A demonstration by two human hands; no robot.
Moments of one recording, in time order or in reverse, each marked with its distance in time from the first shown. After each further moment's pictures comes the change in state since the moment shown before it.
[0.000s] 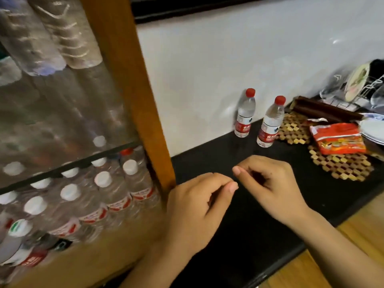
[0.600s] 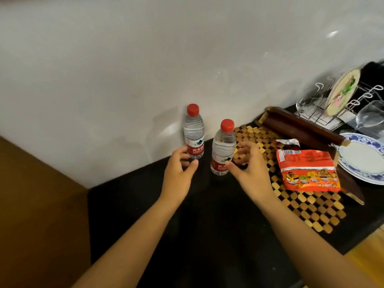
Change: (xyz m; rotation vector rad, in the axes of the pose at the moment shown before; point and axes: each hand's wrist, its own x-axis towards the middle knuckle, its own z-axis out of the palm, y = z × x) left_hand 0.224 -0.112 0.244 -0.302 0.112 -0.603; right_hand 0.094 0.289 -0.072 0.068 0.105 0.529
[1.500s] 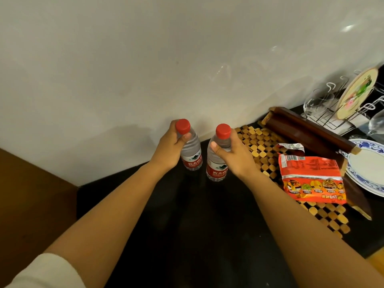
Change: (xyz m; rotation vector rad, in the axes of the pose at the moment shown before) left_hand 0.088 0.003 -0.003 0.183 -0.131 0.178; right_hand 0.073 0.015 0.023 0.022 -0.256 -0.012
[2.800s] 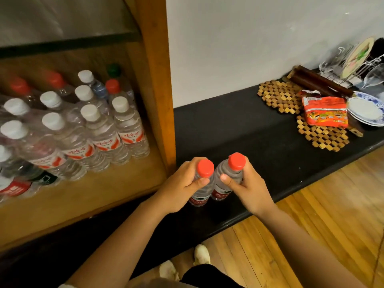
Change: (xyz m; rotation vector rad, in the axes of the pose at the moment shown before) left_hand -0.382 -0.066 -0.155 -0.083 -0.401 0.057; right_hand -0.339 -0.097 0.188 -0.027 -0.039 -0.028
